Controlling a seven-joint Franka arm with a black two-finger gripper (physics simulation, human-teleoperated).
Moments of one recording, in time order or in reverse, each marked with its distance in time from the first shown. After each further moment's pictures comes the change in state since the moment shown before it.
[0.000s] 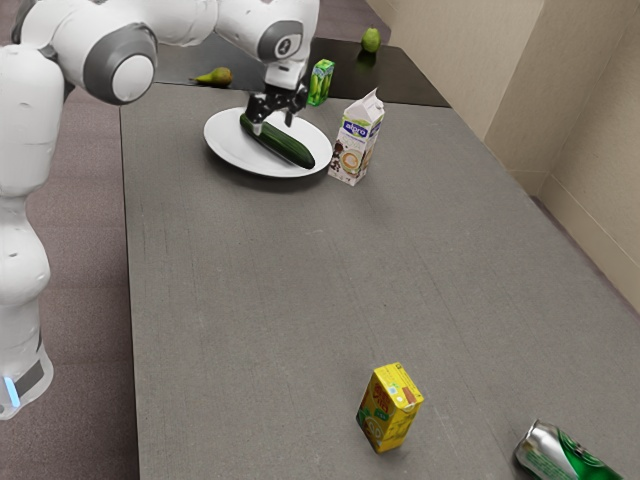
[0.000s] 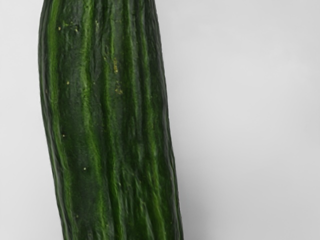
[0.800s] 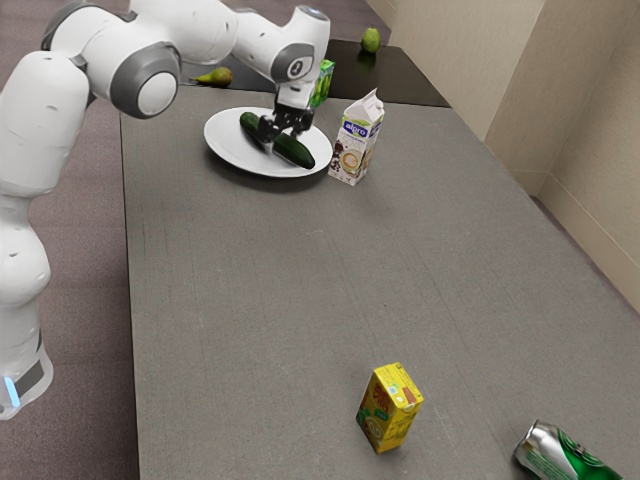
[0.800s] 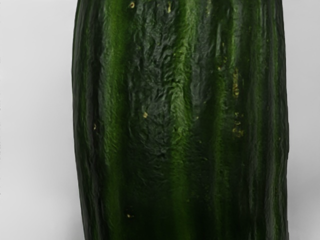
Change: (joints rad) arm 0.000 0.133 -0.008 0.084 -0.027 0.007 -0.037
